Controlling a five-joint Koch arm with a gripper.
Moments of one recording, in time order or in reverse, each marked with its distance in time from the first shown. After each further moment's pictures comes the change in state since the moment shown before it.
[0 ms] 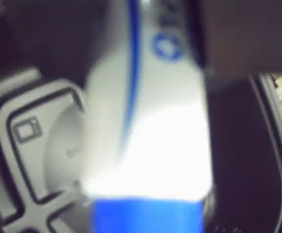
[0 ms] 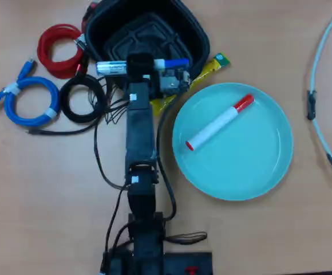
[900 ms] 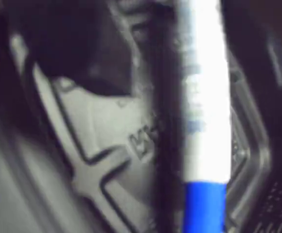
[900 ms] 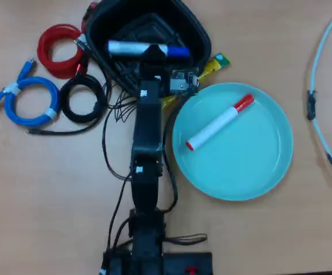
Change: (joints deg) arm 3.7 -6.8 -0.1 0.0 0.0
